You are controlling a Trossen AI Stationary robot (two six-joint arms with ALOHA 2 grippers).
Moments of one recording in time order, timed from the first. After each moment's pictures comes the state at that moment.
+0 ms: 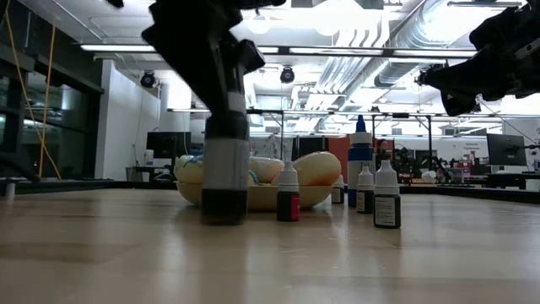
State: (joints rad) left arm -0.35 1.85 1.44 -0.70 -0.03 -0.03; right arm -0.02 0.06 0.01 0.03 0.00 0.10
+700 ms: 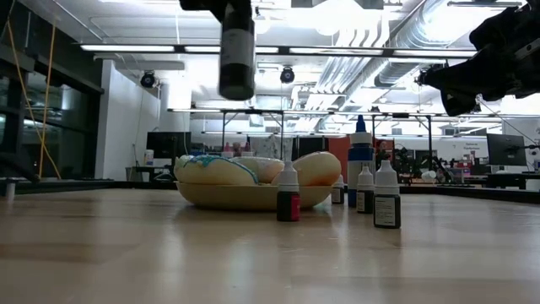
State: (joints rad) left arm -0.28 1.85 1.89 -1.23 -0.16 -0.73; right arm -0.02 0.06 0.01 0.03 0.00 0.10
